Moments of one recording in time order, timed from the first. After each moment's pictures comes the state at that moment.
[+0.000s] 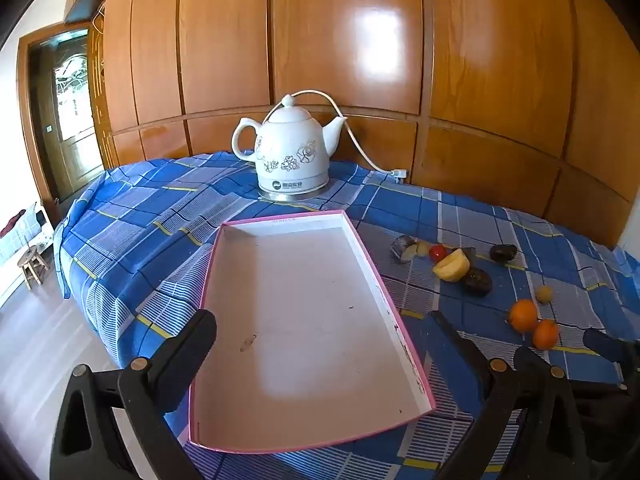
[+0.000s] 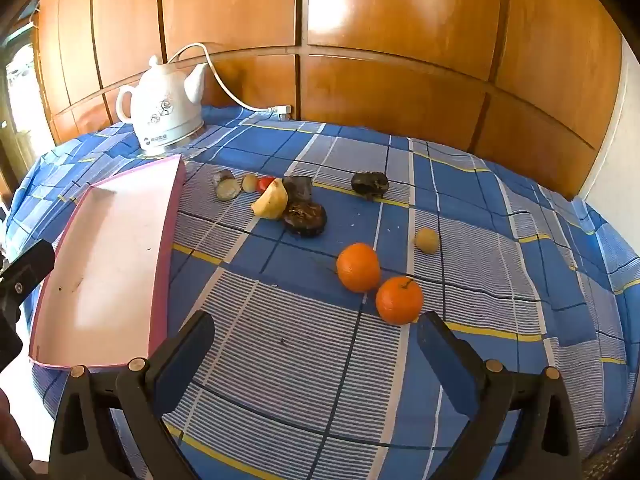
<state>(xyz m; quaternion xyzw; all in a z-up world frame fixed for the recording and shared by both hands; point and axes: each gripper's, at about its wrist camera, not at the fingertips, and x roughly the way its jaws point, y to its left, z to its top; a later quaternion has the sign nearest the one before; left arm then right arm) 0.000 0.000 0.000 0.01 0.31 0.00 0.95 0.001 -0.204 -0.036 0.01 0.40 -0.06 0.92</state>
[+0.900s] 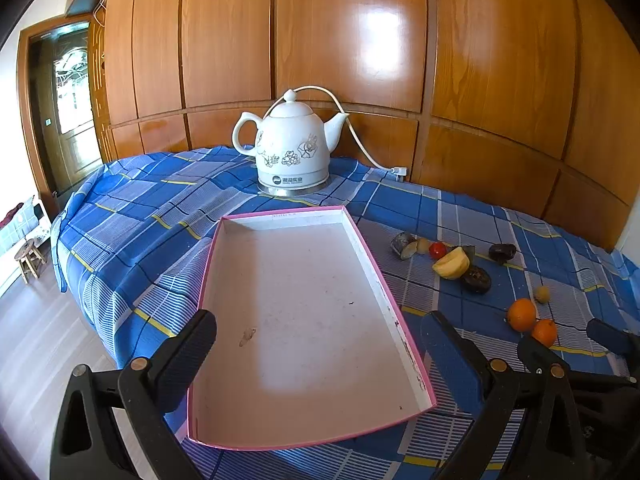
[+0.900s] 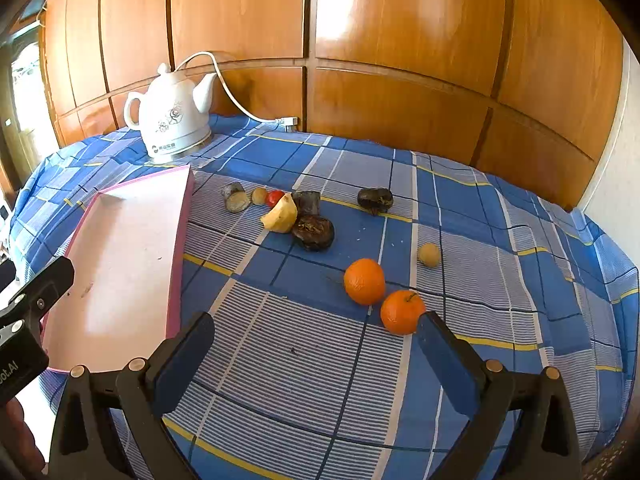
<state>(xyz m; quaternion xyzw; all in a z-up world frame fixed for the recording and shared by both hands) 0.000 0.003 -0.005 -0.01 0.32 -0.01 0.95 0.002 -0.194 -0.027 0.00 0.38 -0.05 0.92</state>
